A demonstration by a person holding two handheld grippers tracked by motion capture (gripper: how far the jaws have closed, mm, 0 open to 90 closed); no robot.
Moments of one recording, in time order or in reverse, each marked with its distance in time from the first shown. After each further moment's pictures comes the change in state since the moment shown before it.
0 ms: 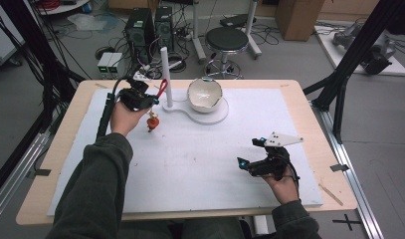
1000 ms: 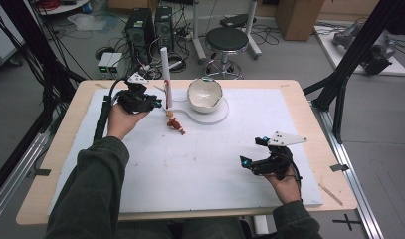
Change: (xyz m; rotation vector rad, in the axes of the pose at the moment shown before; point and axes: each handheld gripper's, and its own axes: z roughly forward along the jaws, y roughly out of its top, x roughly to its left) left arm -0.006 -0.005 -0.016 -0.053 -0.092 0.015; right arm -0.004 -0.001 -0.006 -0.013 -0.019 0.018
